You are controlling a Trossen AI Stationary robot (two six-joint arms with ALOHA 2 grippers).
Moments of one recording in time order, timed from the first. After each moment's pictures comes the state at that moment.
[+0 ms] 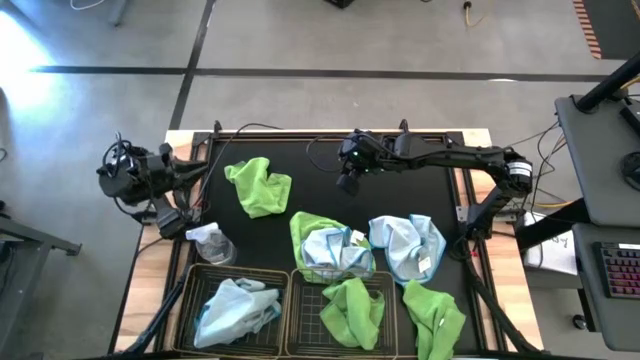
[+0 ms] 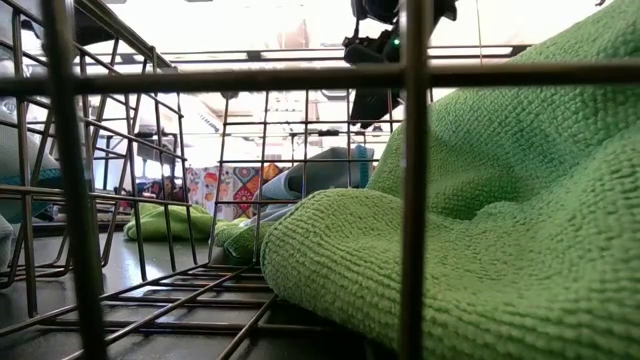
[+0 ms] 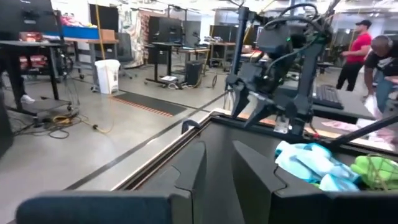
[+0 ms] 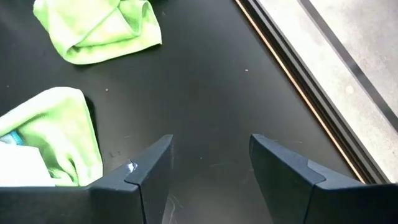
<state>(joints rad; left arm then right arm) -0.93 0.01 0.65 -0.74 -1.35 -0.20 -0.28 1.66 1.43 -0.69 0.18 0.13</state>
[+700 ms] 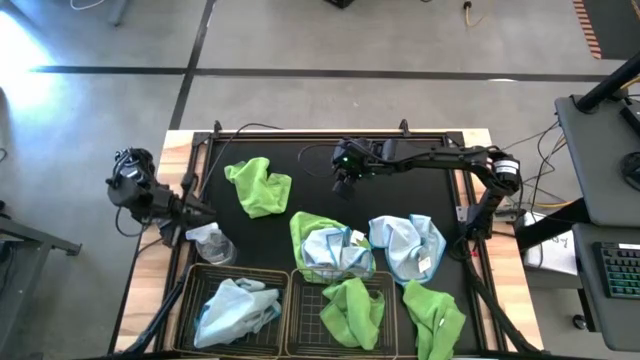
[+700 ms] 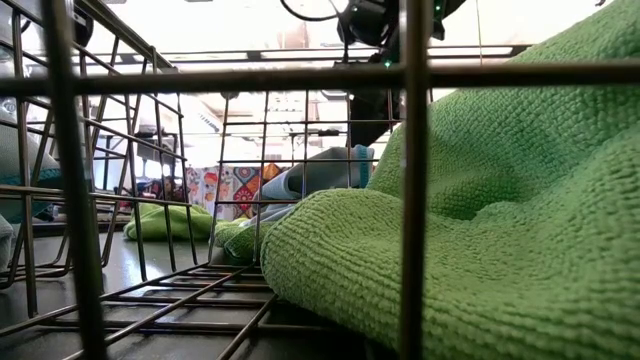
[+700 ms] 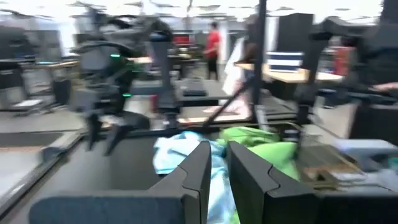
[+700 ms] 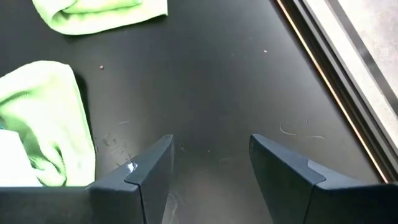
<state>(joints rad) -0.93 0.02 0.49 -0.42 -0.81 0.01 -0.28 1.75 1.43 -0.67 0.15 0.10</state>
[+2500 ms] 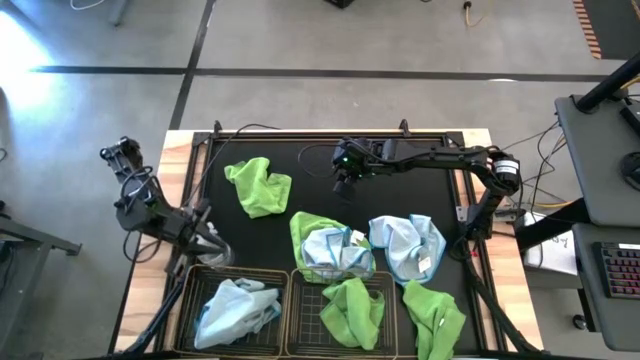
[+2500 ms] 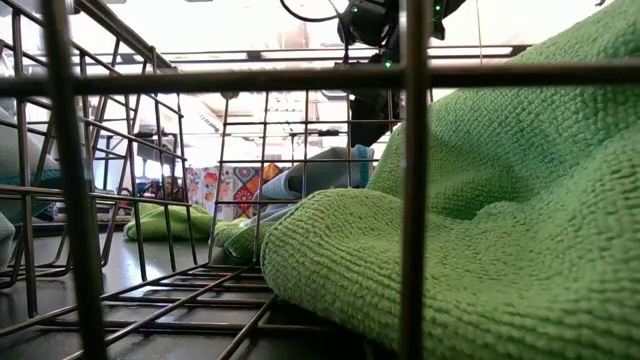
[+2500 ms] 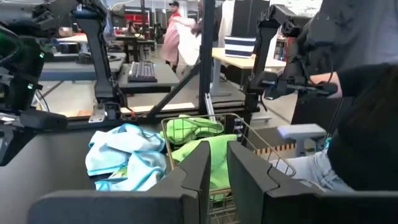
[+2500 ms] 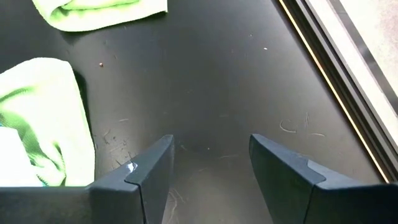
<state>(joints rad) -0.93 0.39 0.51 -0.17 -0.60 -0.11 -0.28 1.75 1.43 -0.68 0.15 0.10</state>
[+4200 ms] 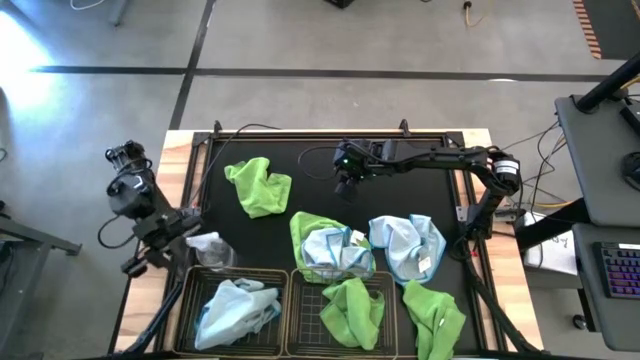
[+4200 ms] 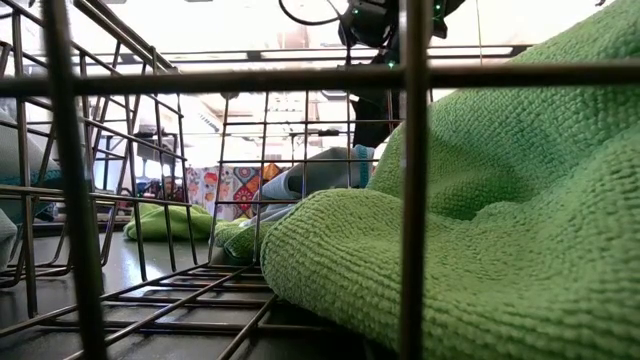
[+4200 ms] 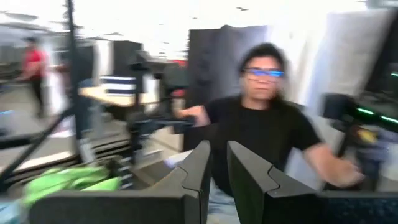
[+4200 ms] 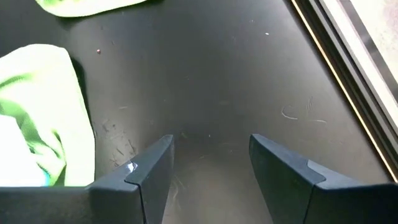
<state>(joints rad) -0.93 0.23 0.46 -0.05 -0.10 -0.07 -0.27 1.75 1.43 -0.73 0.15 0.13</state>
